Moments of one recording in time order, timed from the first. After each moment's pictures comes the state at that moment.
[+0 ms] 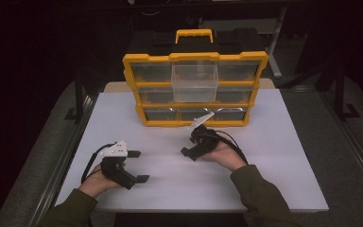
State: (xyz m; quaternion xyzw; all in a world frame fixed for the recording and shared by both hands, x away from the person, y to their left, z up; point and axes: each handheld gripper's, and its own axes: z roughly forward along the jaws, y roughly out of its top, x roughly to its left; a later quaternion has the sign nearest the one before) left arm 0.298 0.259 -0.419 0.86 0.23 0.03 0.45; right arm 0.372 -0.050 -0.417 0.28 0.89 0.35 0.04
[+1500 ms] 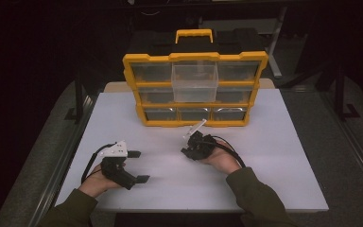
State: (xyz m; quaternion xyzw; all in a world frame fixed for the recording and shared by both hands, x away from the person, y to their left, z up) left arm 0.298 0.259 -0.420 0.86 0.22 0.03 0.45; right arm 0.366 -0.039 -0.436 0.26 0.92 0.29 0.07
